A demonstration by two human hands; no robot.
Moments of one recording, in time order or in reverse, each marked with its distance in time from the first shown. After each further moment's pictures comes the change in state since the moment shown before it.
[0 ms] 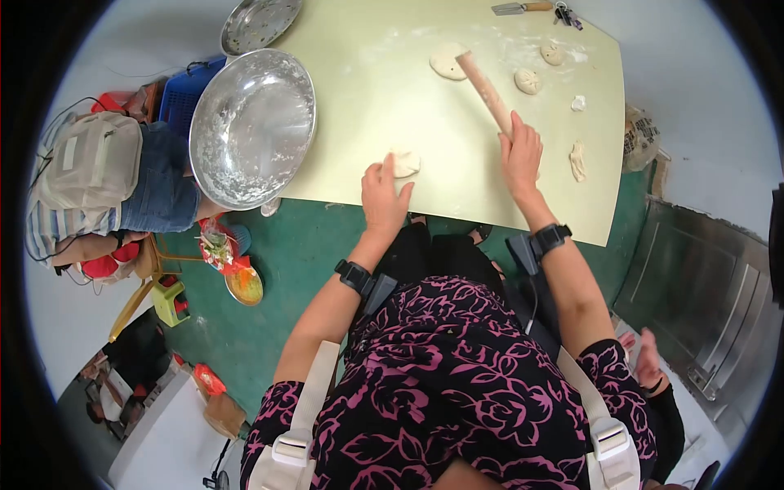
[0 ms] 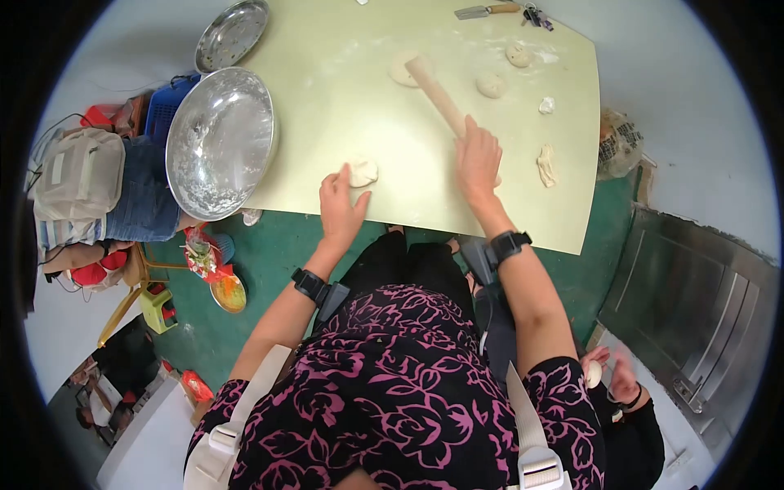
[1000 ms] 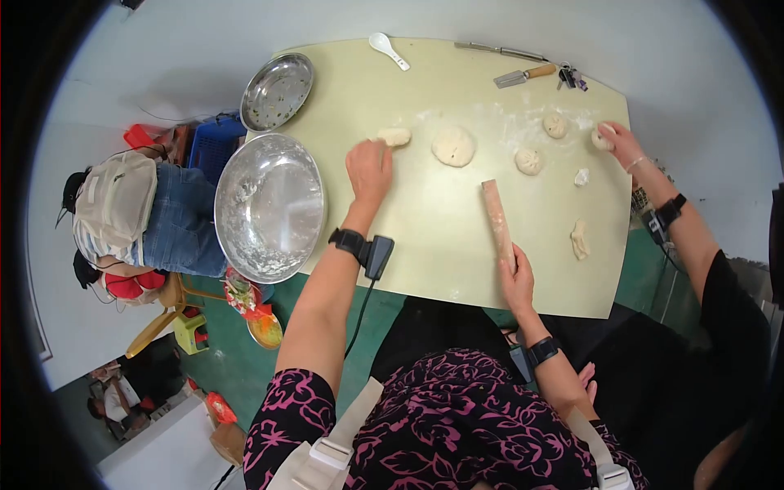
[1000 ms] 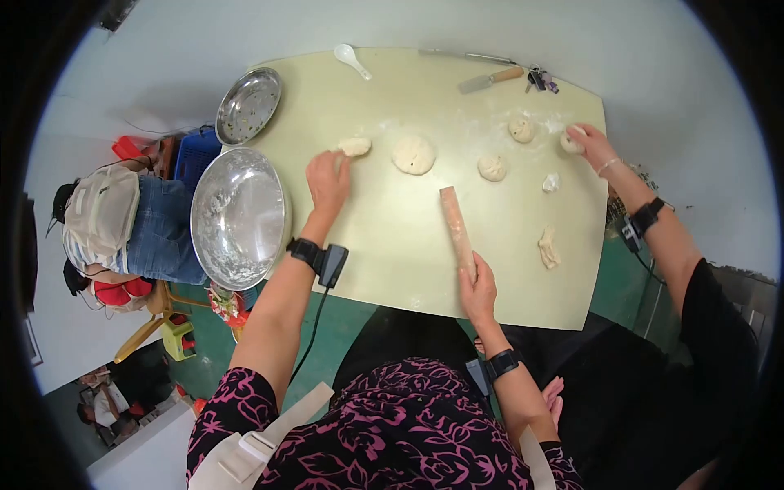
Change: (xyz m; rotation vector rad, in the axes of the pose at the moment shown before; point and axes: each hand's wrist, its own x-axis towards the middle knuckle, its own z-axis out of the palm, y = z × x) left_hand 0.200 -0.042 0.041 0.140 0.123 0.196; right_hand -0.069 0.024 -0.003 0.562 -0.212 0.442
